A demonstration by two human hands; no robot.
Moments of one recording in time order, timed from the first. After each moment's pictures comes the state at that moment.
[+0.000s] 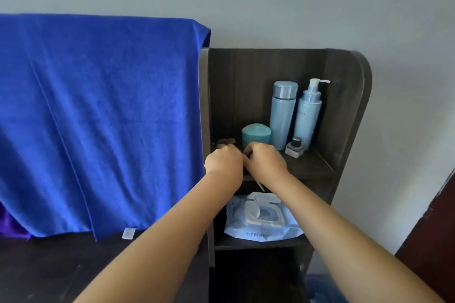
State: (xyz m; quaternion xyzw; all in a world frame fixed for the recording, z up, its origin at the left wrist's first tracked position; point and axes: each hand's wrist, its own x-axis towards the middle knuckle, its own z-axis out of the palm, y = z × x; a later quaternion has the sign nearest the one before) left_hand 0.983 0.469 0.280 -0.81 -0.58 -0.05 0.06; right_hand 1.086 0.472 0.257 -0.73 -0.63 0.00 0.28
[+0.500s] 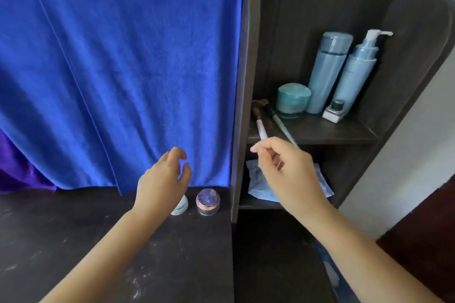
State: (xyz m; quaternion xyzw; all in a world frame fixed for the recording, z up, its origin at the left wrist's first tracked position) left_hand 0.807 0.461 0.189 -0.75 -0.58 -0.32 -0.06; right_hand 1.008 0.385 0.231 -0.57 -0.64 0.08 0.52
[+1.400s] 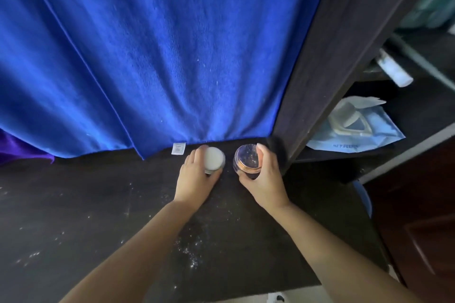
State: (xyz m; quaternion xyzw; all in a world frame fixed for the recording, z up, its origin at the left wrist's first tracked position) left_hand 0.743 0.542 0.005 -0.77 -0.52 -0.26 -0.27; right_hand 0.899 0.478 -0.013 -0.73 -0.53 0.13 0.41
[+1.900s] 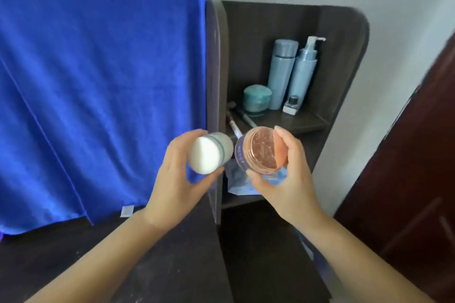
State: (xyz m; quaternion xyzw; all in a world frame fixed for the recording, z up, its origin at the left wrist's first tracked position) left_hand 0.822 0.433 0.228 -0.80 -0.24 -0.50 -0.22; right_hand 0.996 0.344 0.214 -0.60 -0.58 -0.03 0.55
